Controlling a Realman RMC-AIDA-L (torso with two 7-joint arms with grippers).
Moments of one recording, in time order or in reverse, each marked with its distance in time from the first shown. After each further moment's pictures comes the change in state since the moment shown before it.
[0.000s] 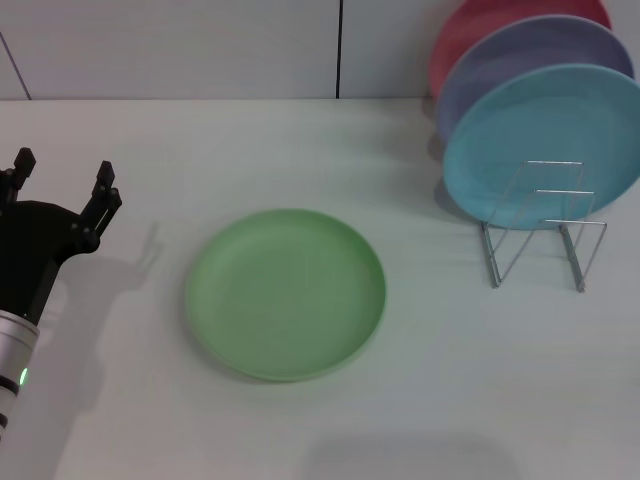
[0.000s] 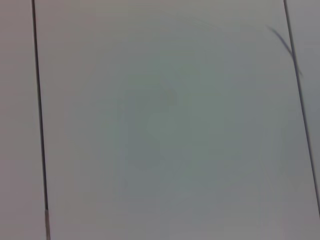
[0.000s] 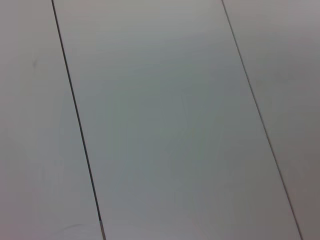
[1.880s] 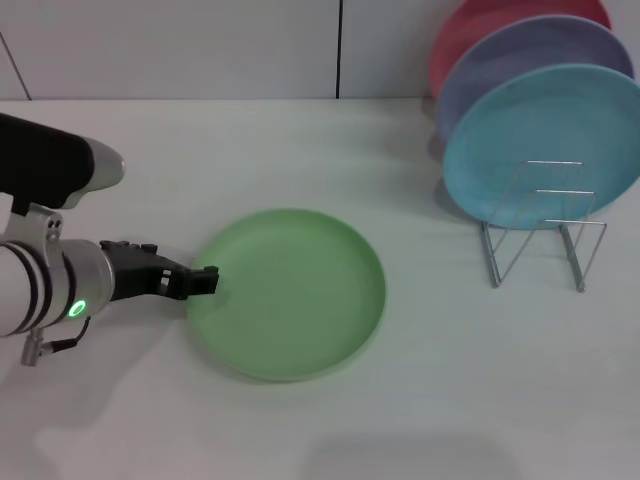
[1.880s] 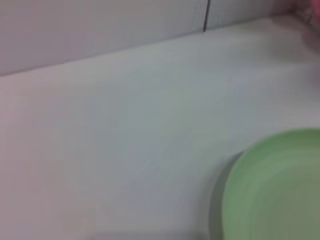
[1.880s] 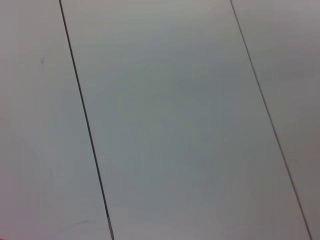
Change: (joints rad) left arm 0.061 0.004 -0.561 -1.054 0.270 -2.043 0.169; right arm 0.009 -0.001 -0.012 0.000 -0.001 0.007 0.000
